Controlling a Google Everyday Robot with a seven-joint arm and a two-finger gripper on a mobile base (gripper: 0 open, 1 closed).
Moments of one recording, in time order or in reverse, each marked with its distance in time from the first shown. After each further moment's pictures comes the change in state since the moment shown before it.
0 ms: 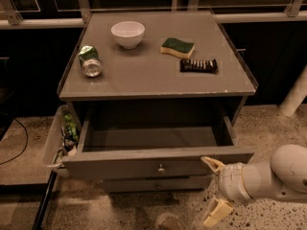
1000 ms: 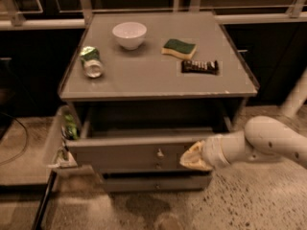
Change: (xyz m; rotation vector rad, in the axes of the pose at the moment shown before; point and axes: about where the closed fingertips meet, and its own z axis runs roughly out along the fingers) arm -0.024 -0.094 0.047 0.003 -0.063 -0.131
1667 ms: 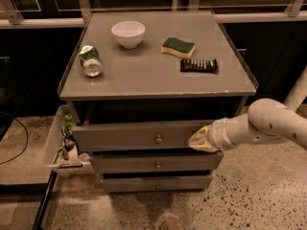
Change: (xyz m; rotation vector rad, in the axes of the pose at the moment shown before) arm 0.014 -0.063 -0.015 0.058 0.055 0.018
